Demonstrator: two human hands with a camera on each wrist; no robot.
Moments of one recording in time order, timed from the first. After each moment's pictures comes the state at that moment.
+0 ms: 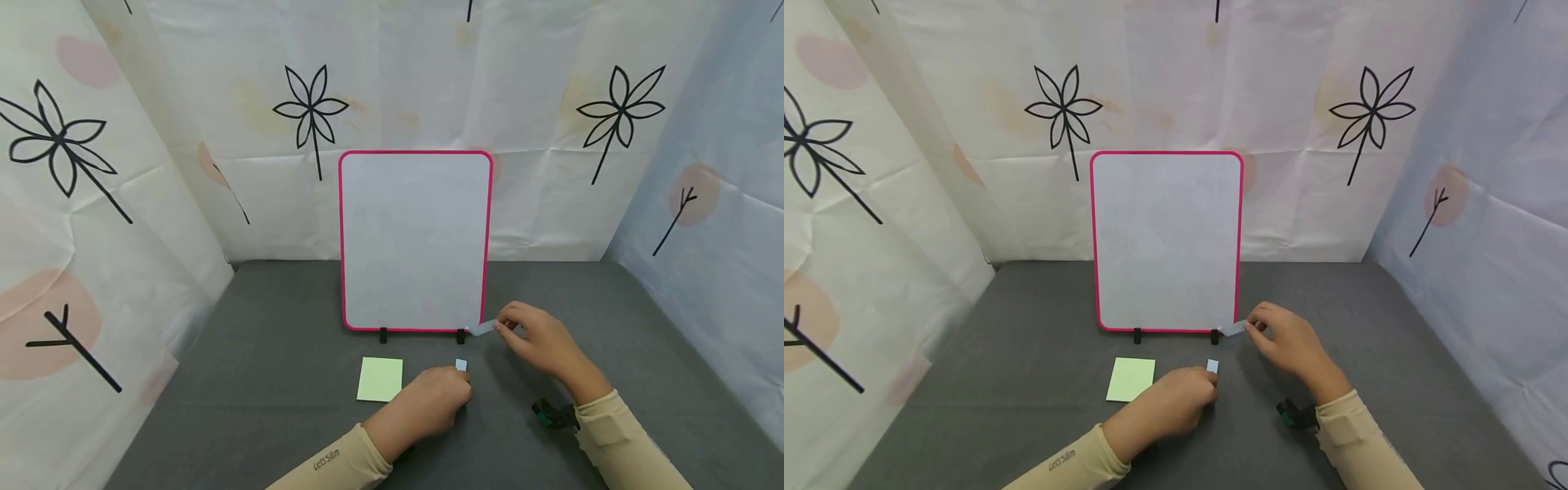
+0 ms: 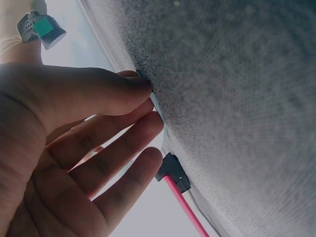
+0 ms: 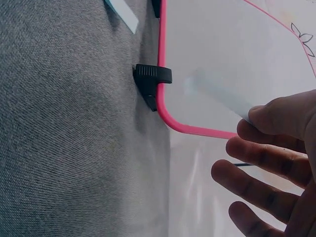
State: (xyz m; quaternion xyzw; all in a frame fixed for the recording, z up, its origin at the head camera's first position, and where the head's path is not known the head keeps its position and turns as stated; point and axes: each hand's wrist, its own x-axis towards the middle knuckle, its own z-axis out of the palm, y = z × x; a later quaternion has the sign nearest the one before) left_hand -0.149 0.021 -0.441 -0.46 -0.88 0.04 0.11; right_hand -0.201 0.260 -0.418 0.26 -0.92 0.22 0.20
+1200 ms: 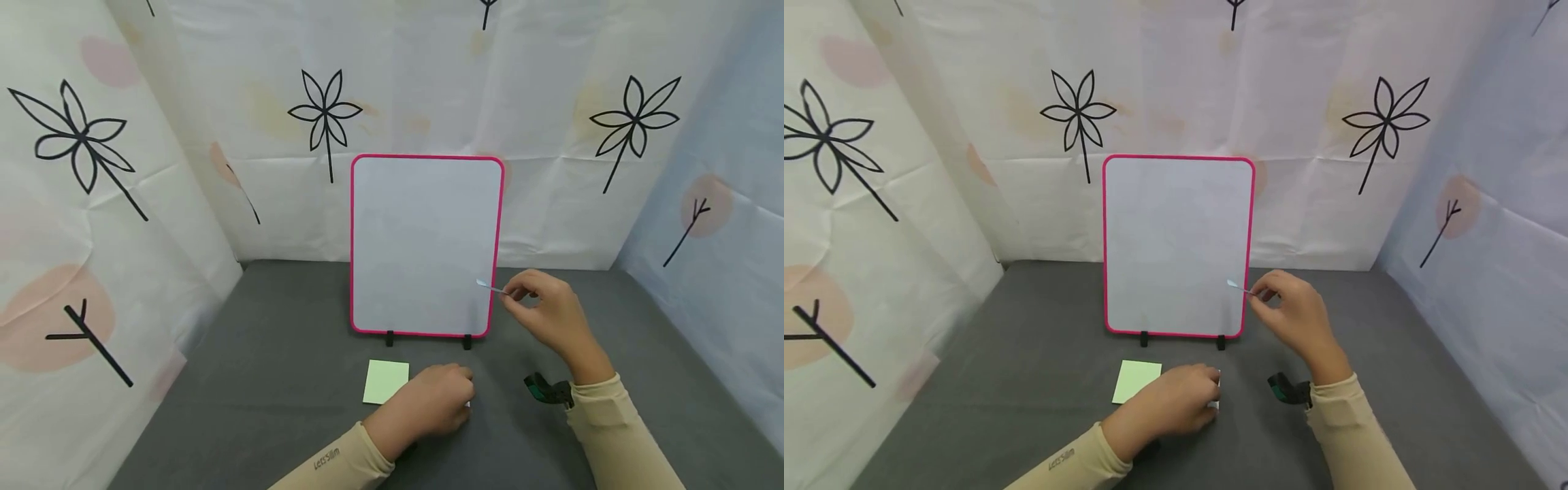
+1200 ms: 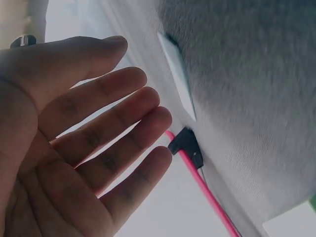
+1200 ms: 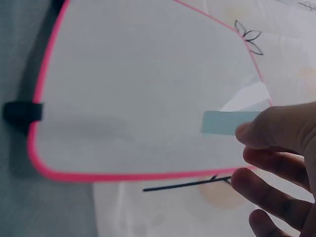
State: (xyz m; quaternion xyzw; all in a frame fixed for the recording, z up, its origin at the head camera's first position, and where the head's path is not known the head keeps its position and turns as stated) left_hand -0.151 0.010 -0.425 -0.45 -0.89 0.01 0.10; right_hand -0.220 0.244 -0.367 0.26 -0.88 0.26 0.32
